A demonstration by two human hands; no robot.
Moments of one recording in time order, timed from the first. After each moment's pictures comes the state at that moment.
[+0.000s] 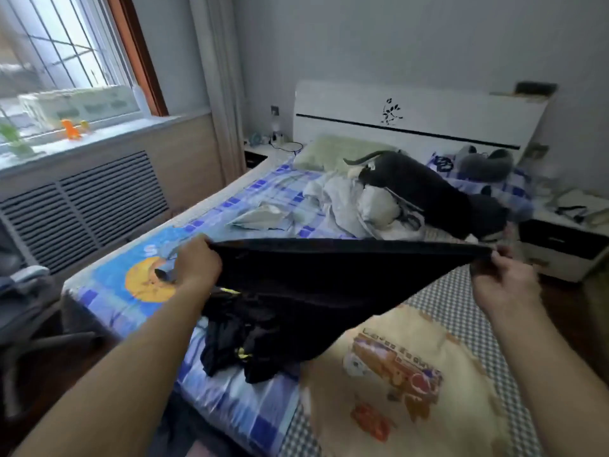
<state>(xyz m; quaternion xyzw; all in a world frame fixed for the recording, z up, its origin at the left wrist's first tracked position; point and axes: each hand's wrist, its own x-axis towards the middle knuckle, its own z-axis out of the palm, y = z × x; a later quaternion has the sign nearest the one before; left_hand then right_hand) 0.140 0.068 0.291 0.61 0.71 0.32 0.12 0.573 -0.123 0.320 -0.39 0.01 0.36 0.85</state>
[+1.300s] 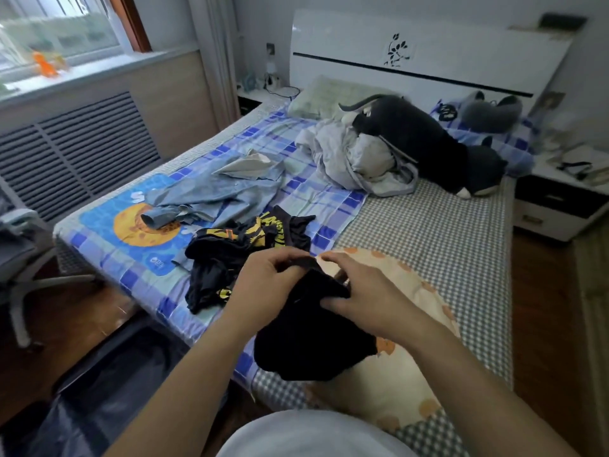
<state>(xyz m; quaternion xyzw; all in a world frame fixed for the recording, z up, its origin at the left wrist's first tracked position) 0.274 -0.155 0.297 0.66 0.47 0.35 0.46 0.459 -0.204 0.290 -0.66 -0.65 0.31 0.20</state>
